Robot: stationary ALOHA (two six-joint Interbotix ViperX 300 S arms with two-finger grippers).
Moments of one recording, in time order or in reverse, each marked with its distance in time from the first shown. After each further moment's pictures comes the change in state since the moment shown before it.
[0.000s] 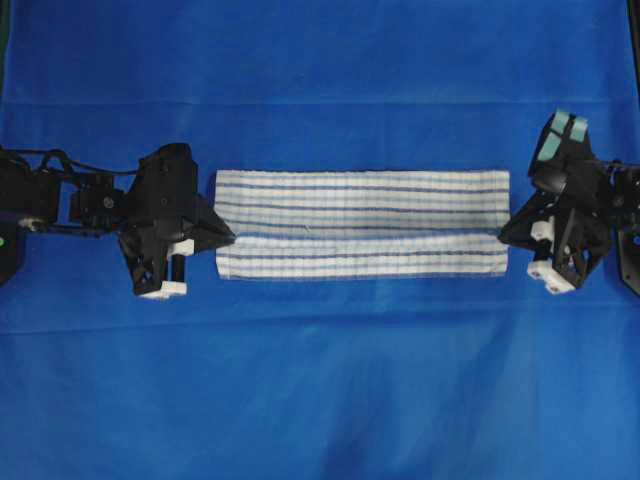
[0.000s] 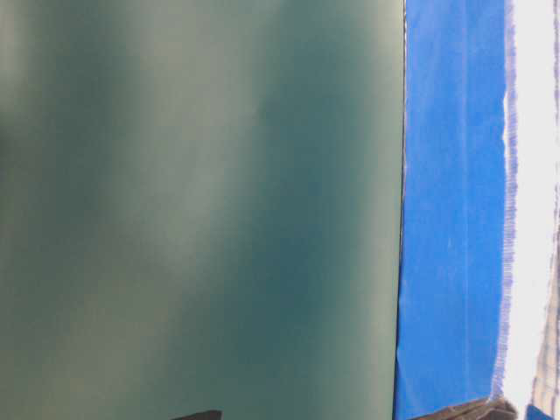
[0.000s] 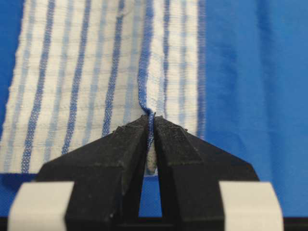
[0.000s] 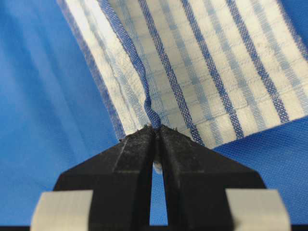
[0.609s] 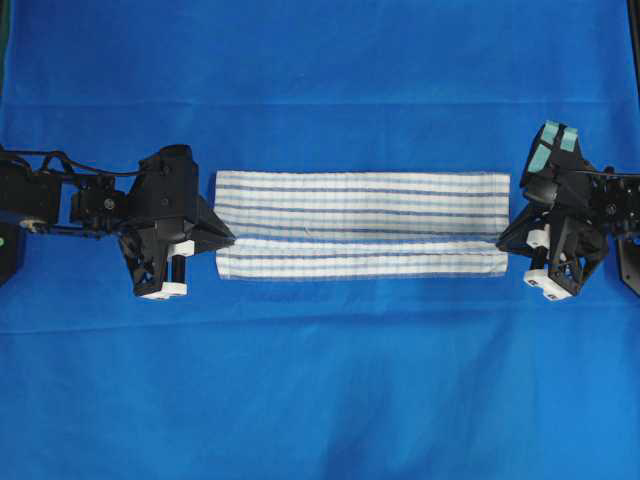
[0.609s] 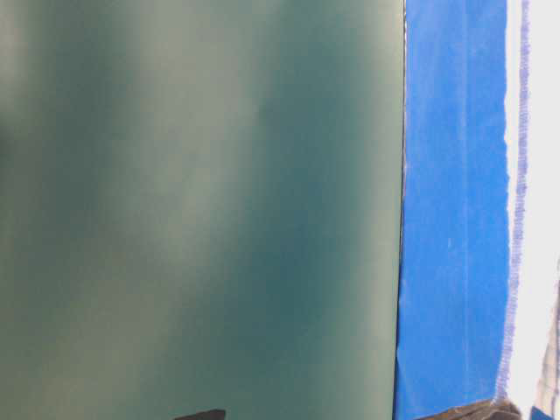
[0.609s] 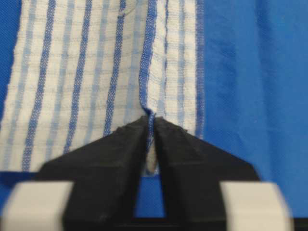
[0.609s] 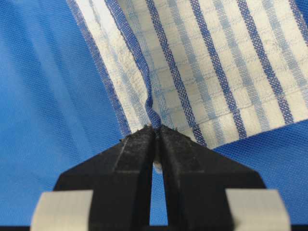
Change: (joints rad) left arm 0.000 0.005 0.000 0.000 0.000 -0.002; right arm 0.025 0.028 -0.009 0.000 0.002 0.002
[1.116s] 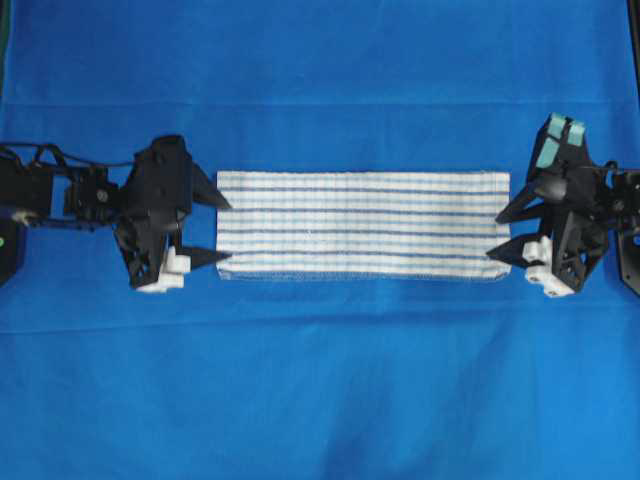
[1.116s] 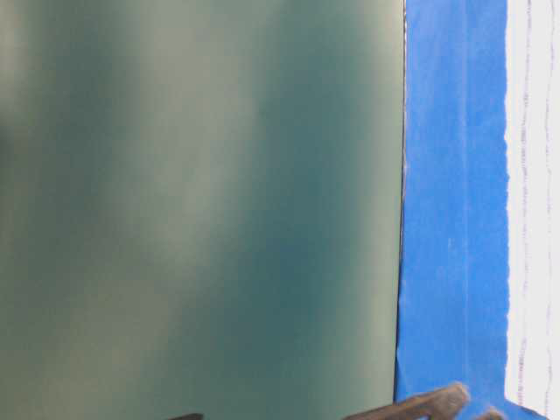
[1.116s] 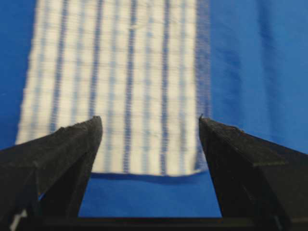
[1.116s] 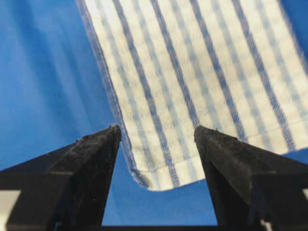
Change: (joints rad) left arm 0.031 -0.054 0.000 0.000 0.035 0.017; right arm -0.014 -0.066 -0.026 -0.054 0.002 0.000
